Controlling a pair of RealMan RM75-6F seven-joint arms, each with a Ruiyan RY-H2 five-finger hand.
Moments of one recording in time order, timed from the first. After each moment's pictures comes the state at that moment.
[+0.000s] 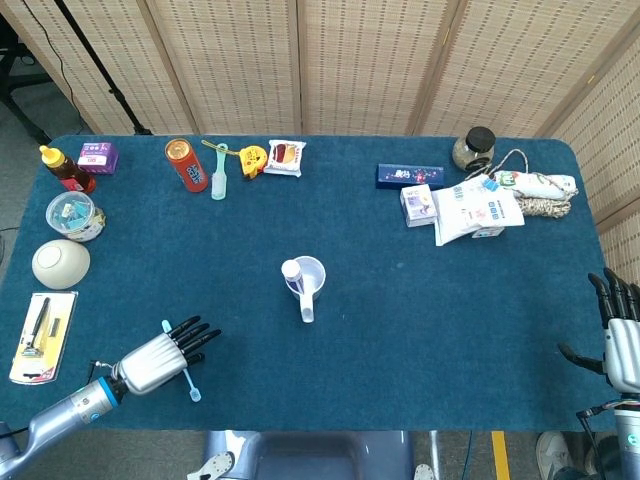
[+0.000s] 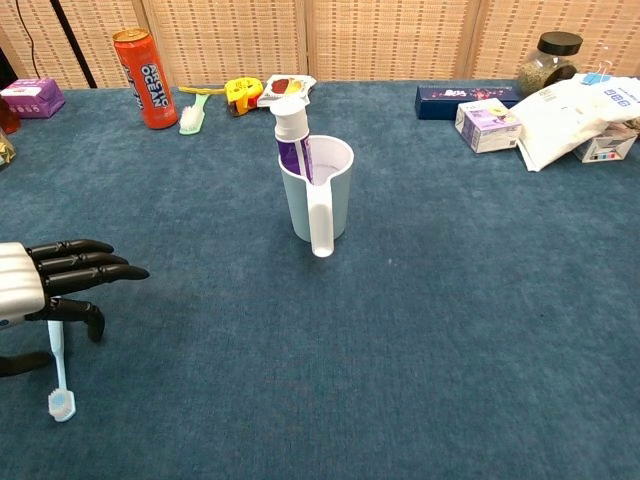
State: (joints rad) left arm -0.50 -1.46 0.27 -1.05 1.99 1.29 -0.06; right arm 0.08 -1.14 0.13 -1.54 -1.38 1.48 0.09
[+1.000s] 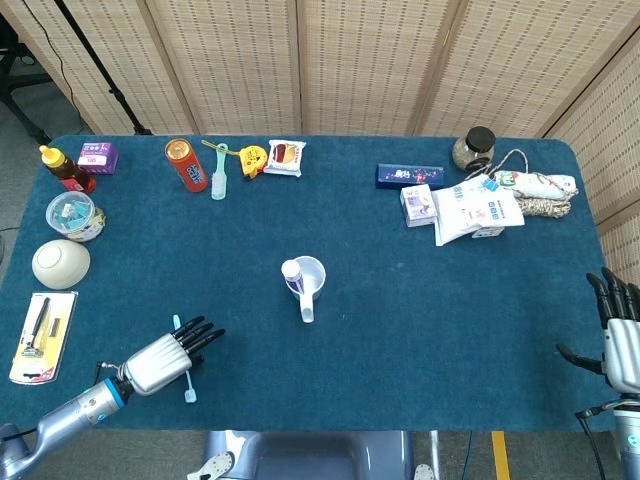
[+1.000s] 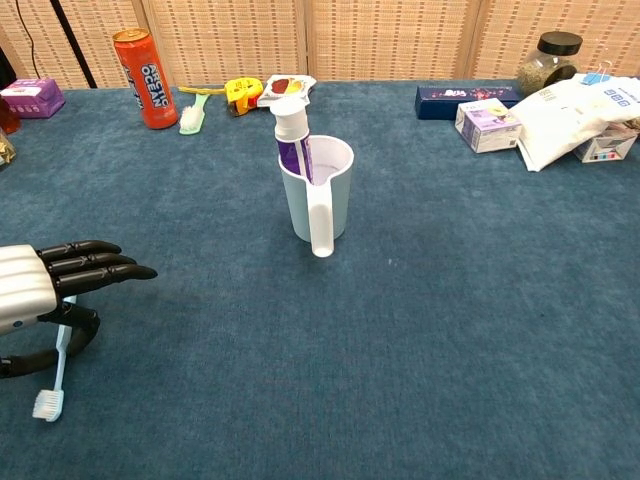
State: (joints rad) left arm -0.49 -1.50 0.27 -1.03 1.96 1.30 -0.05; right arm 0.08 -1.13 0.13 -1.55 -1.40 1.48 0.11
